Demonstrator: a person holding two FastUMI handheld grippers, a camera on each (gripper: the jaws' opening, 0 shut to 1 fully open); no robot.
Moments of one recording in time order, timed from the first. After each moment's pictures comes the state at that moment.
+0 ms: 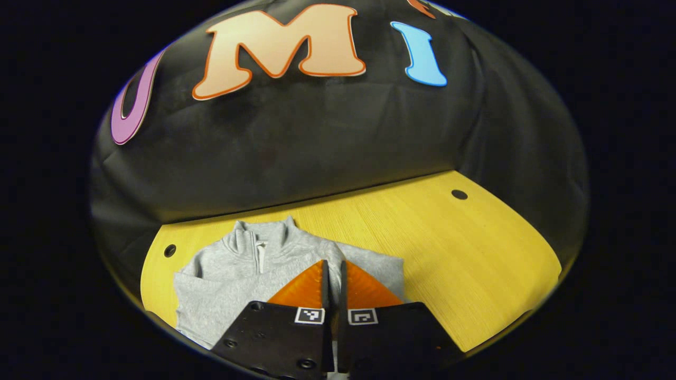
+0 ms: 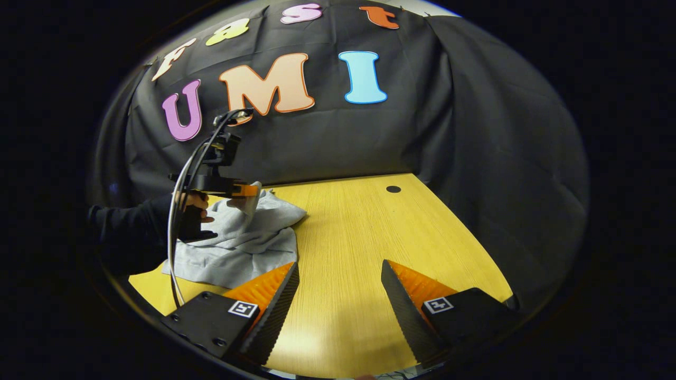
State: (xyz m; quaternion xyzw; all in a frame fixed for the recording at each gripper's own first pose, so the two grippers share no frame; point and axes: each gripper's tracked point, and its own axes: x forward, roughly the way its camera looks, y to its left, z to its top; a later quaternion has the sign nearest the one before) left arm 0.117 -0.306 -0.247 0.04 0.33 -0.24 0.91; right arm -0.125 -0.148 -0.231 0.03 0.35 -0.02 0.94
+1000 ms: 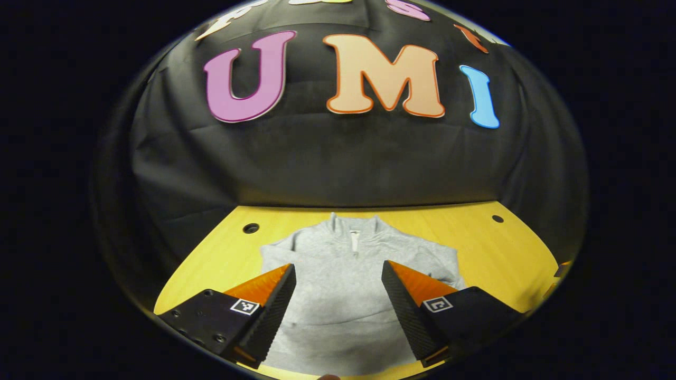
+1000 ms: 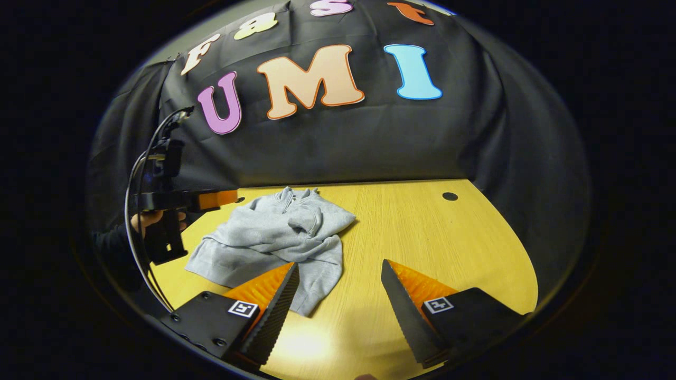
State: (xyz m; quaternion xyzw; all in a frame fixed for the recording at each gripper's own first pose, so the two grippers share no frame) left arm 0.060 -0.106 -0.195 -0.01 0.27 -0.09 0.96; right arm -0.069 -0.071 -0.257 0.06 0.35 0.11 0.93
